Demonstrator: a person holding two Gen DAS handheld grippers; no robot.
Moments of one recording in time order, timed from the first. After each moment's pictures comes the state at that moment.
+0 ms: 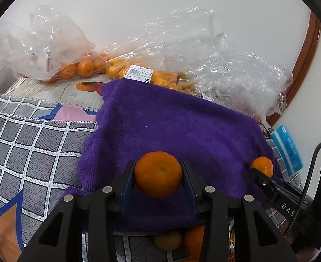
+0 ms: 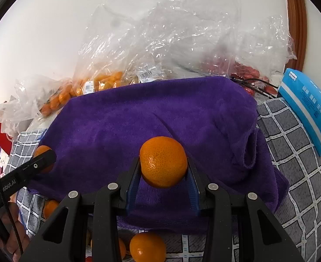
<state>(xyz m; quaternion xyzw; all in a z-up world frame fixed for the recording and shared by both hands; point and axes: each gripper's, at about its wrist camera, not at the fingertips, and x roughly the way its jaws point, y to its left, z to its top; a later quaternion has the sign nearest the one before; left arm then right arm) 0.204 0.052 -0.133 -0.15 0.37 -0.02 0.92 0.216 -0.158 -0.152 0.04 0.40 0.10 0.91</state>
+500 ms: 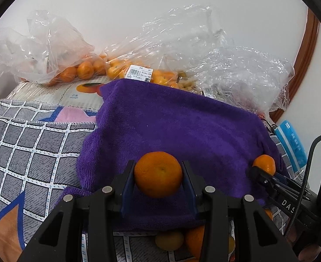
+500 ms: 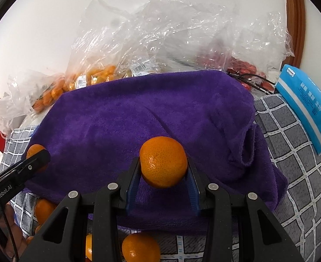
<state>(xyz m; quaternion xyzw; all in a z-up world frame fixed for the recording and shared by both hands) 0.204 0.048 -0.134 -0.13 0.37 -0.01 0.92 0.220 -0.155 -0.158 0.03 0.41 0.08 0.91</state>
